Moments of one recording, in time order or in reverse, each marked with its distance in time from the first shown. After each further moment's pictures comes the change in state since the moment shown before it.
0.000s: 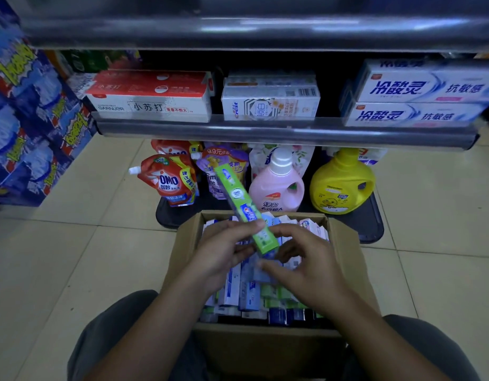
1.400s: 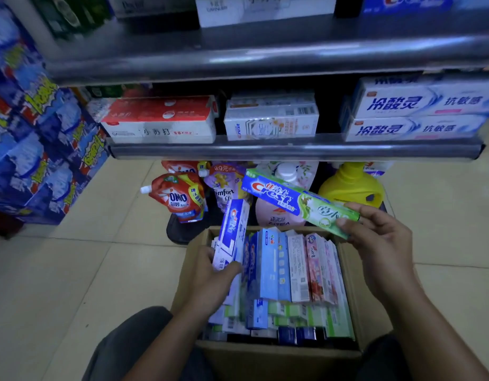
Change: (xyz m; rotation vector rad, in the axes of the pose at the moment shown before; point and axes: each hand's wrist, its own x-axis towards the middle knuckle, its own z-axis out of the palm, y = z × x) left_hand 0.013 -0.051 -0.043 0.360 0.334 0.221; right_hand 0.032 0.025 -0.072 0.711 0.450 0.196
